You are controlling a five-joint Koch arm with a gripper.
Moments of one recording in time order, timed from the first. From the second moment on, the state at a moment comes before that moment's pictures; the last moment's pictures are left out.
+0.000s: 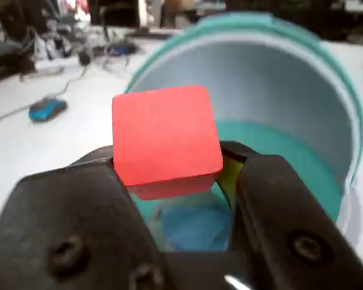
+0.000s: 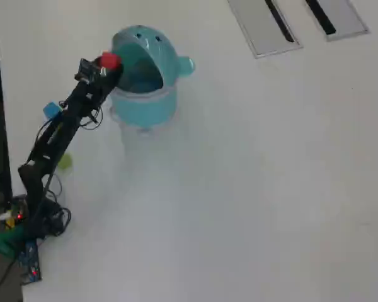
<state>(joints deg) -44.6 78.5 67.1 14.9 -86.9</state>
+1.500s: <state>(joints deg) -50.1 112.0 102.6 28.5 -97.7</state>
